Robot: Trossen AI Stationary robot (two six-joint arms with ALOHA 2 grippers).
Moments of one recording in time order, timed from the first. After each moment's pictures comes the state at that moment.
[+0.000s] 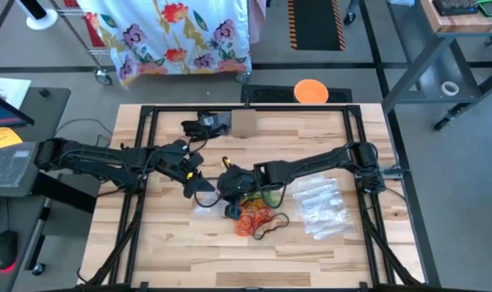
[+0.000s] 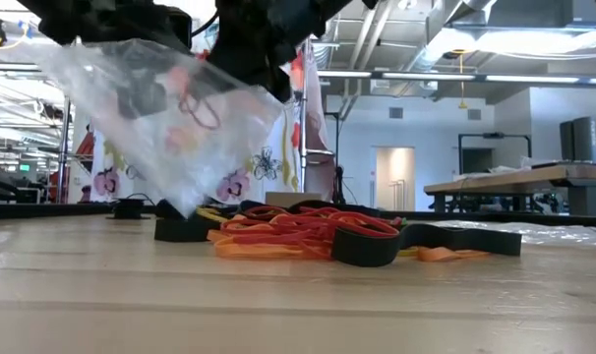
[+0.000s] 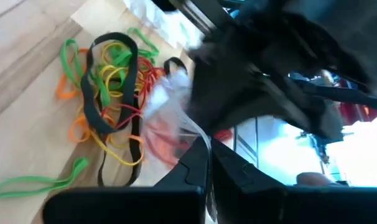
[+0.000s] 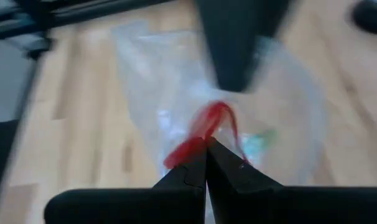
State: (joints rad) left arm 0.03 0.97 0.53 0.00 0.32 -0.82; right arm 0.13 2.05 1.66 -0.30 -0.04 0.26
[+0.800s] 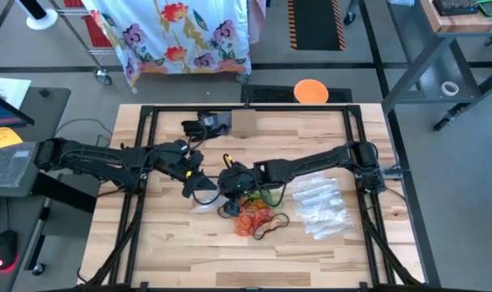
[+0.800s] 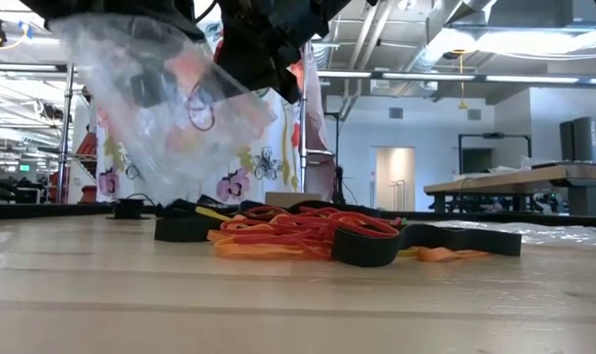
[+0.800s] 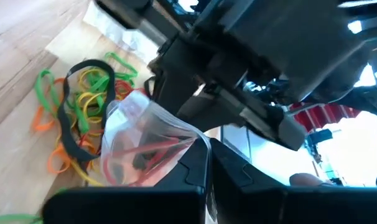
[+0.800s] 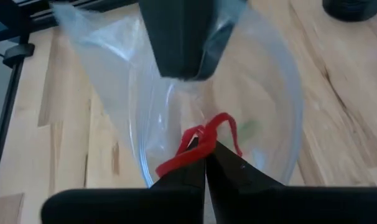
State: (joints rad) left arm 0.03 0.97 0.54 0.08 0.33 -0.79; right arm 0.12 2.05 1.67 -0.36 0.06 0.31
